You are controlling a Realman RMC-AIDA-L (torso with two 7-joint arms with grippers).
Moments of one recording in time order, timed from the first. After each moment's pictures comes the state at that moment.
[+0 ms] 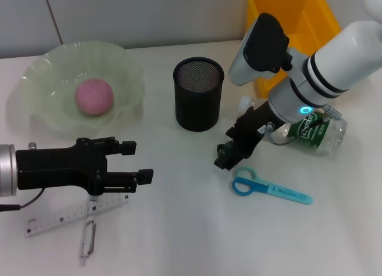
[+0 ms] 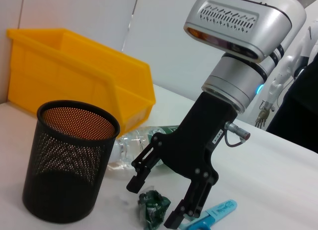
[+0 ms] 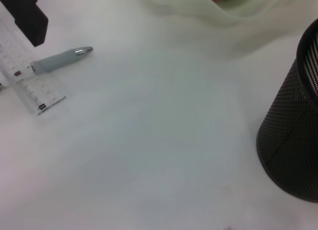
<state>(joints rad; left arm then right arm) -0.50 -2.06 0.91 0.76 1.94 1.59 -1.56 0.88 2.08 -1.22 -0.71 -2.48 -1.23 2.05</state>
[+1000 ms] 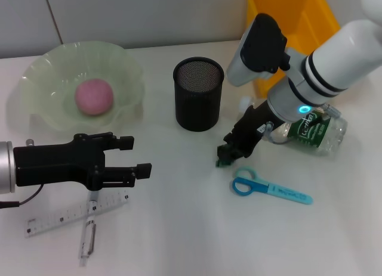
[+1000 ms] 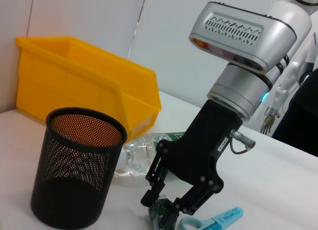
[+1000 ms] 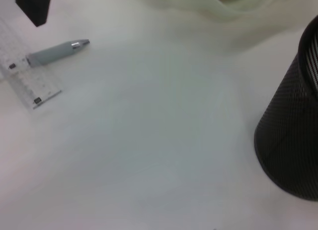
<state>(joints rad) -0.50 -2.06 0.90 0.75 1.93 1.58 -1.54 0.88 2.08 -1.25 -0.73 -2.49 -1.22 2.07</state>
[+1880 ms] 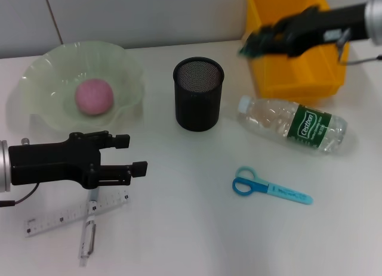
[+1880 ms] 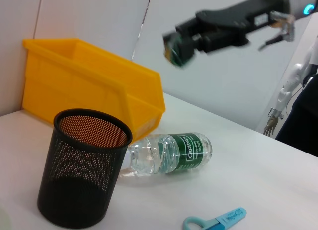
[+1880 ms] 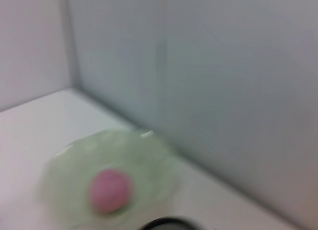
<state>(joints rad) -0.50 -2.05 0.89 0.75 1.93 1.59 -1.55 0.60 2.08 -0.89 -1.31 -2.18 -1.41 2.05</state>
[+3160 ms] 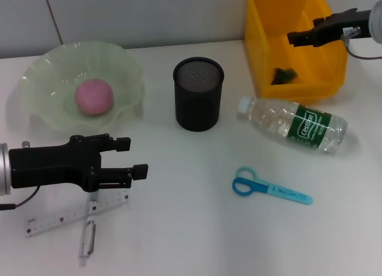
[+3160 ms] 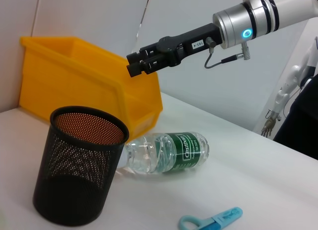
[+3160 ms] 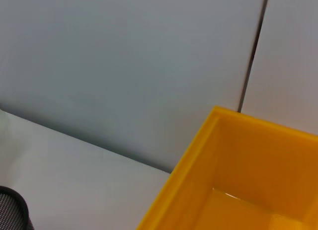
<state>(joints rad) -0.49 -2.06 0.89 0.75 1.93 1.60 -1.55 0.69 2.06 -0.85 -1.02 -2.46 -1.00 2.14</state>
